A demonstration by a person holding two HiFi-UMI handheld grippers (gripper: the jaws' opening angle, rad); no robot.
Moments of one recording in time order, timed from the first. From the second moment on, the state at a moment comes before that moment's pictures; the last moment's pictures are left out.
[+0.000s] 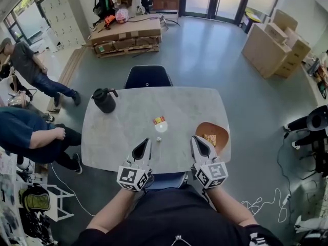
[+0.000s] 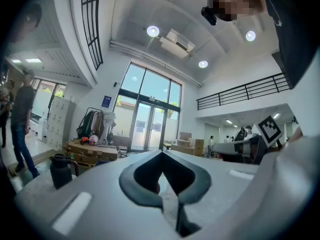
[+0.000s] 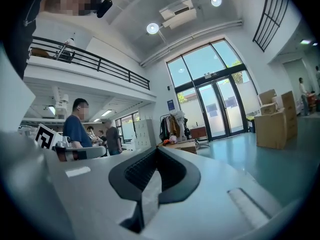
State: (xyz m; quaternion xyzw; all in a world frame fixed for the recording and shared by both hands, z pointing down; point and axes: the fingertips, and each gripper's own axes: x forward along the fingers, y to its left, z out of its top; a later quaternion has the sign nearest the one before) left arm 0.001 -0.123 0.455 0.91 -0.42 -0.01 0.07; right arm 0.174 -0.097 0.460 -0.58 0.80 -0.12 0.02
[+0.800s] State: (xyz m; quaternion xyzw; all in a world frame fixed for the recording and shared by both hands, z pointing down) left arm -0.035 -0.138 0.496 0.87 -0.47 0.04 0.13; right arm 0.147 -0.153 0.548 -0.53 0.82 -0.18 -0.12
